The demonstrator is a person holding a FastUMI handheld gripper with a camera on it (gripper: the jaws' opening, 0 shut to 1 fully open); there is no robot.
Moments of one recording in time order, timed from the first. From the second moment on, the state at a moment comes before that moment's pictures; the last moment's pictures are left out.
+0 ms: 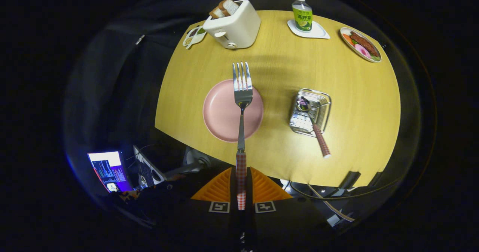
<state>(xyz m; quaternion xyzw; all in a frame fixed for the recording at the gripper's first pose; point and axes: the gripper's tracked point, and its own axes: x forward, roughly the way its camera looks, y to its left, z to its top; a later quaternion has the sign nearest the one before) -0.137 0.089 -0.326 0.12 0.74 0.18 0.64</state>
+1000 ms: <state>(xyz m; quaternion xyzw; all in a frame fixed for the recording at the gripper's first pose) -0.129 0.002 -0.382 -0.04 0.93 0.15 0.34</state>
